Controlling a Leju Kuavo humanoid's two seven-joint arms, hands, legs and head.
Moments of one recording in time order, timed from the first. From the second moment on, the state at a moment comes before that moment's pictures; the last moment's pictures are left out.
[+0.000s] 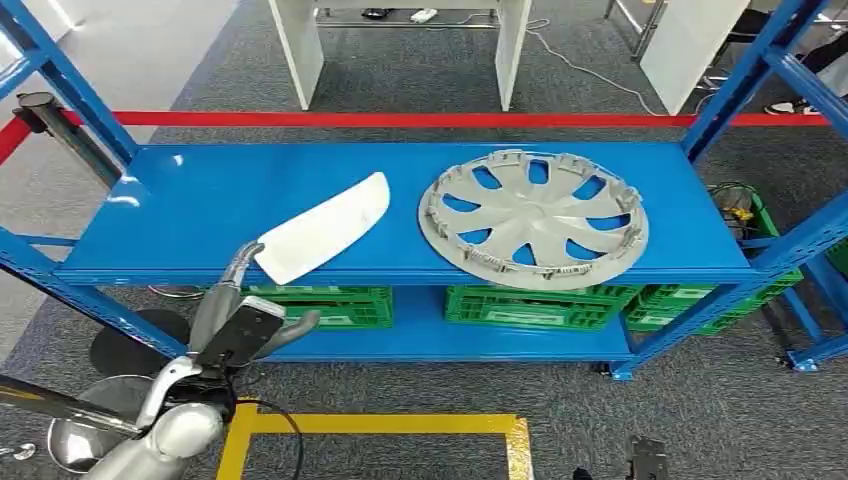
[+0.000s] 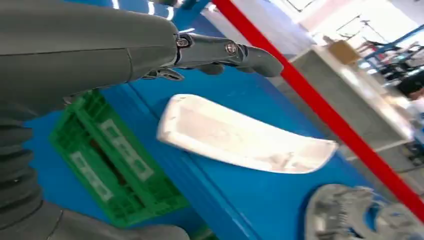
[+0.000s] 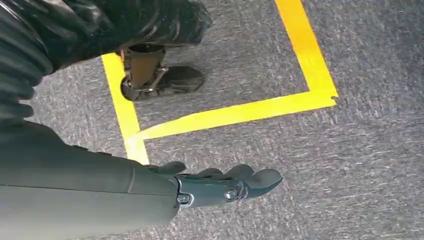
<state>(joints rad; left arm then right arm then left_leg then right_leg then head) -0.02 0.12 -0.43 -1.45 -0.54 0.31 0.13 -0.07 0.09 -0.01 -0.32 -0.11 -0.27 -0.37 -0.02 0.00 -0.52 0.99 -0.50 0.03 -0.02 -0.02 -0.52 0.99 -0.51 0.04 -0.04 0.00</state>
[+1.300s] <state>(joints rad) -0.36 0.09 -0.42 -0.96 -0.74 0.22 0.24 -0.12 0.11 -0.04 -0.32 0.04 -0.24 -0.30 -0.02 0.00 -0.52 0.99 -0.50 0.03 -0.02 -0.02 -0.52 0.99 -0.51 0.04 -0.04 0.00</state>
